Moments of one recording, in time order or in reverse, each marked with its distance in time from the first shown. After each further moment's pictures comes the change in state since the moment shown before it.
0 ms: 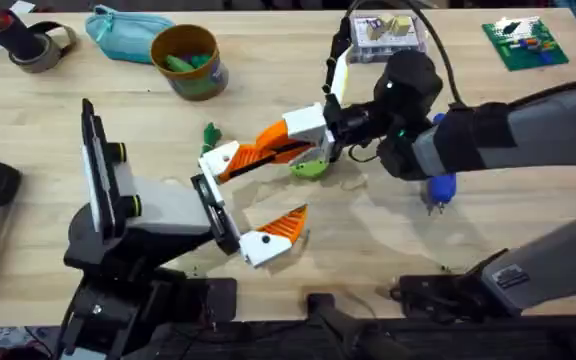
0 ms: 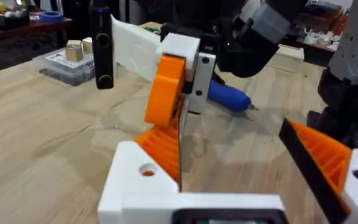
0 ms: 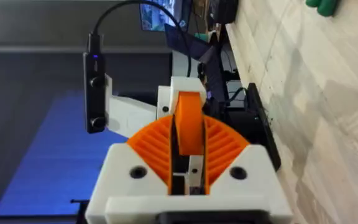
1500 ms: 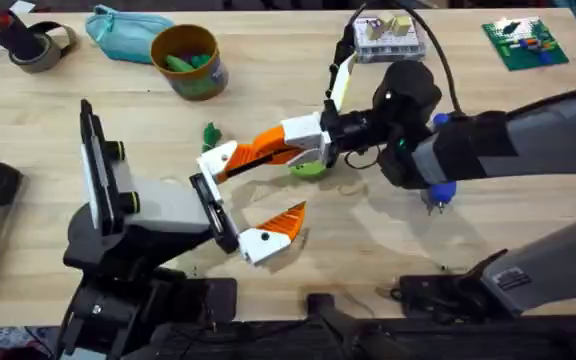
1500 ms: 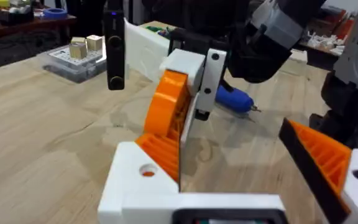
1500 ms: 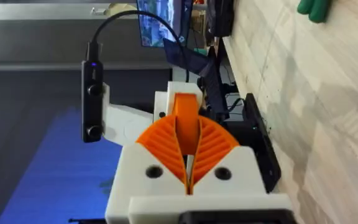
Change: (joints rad) left arm 0.003 0.000 0.000 -0.001 -0.009 -0.019; right arm 0.030 -0.014 -0.045 0.018 0.100 0.003
